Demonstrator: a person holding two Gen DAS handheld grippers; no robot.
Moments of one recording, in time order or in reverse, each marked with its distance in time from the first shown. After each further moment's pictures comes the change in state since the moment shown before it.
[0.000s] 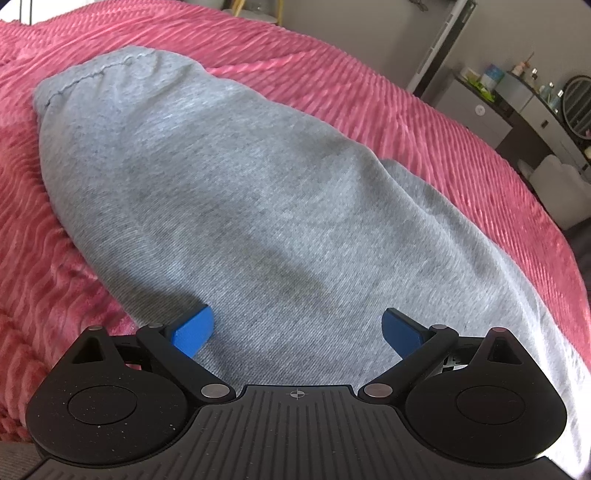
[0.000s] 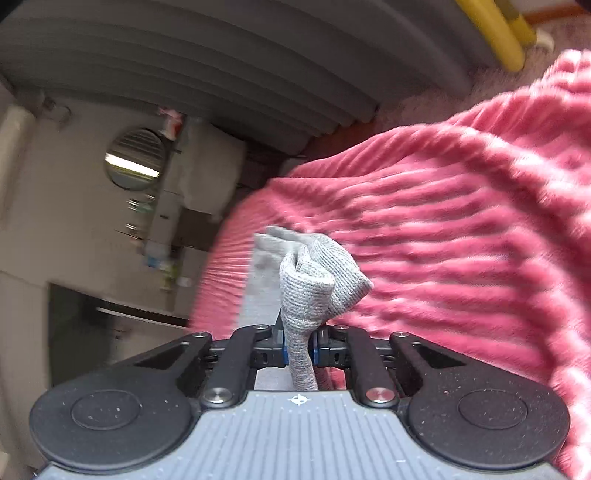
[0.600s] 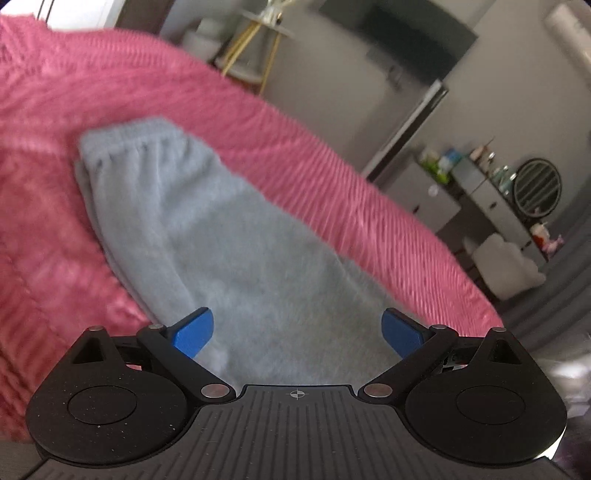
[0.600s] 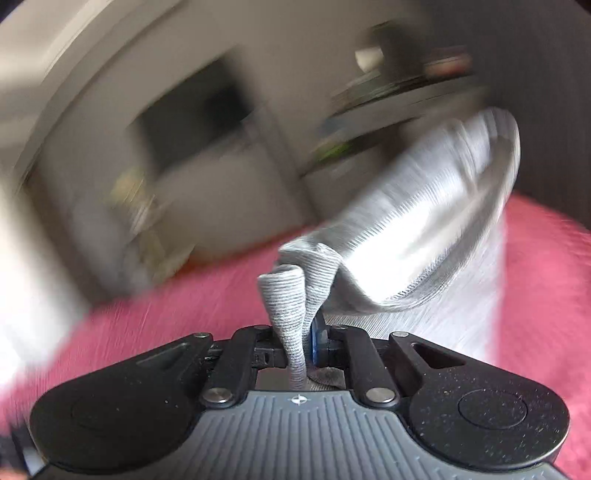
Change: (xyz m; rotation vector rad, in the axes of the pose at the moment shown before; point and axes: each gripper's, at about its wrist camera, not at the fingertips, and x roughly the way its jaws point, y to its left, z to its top) left arm -0.105 0.048 0.005 -0.106 -0.222 -0.190; right arm 0.004 0.255 -0.240 -1.008 0.231 0.306
